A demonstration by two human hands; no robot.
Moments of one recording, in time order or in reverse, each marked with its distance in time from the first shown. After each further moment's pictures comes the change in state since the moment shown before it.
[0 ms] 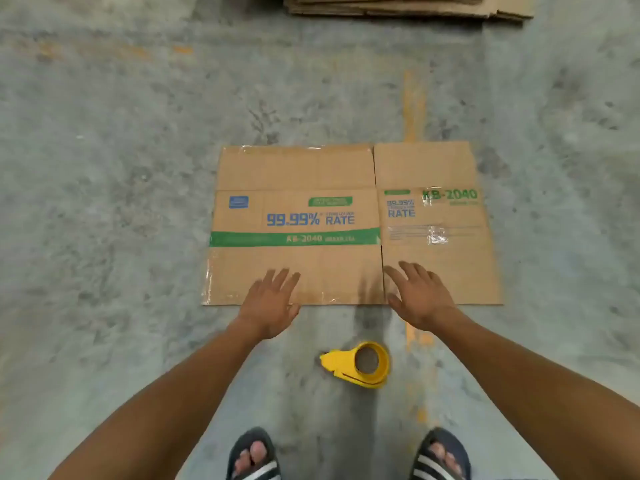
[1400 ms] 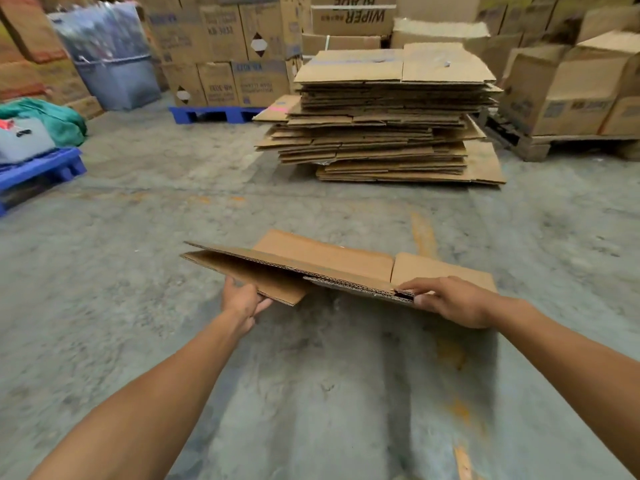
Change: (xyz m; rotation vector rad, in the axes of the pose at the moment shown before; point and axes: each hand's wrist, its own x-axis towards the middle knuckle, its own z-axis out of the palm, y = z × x) left_hand 0.068 -0.074 -0.101 -1.736 0.781 -0.356; right_hand 0.043 0.015 -0.111 0.189 0.239 -0.253
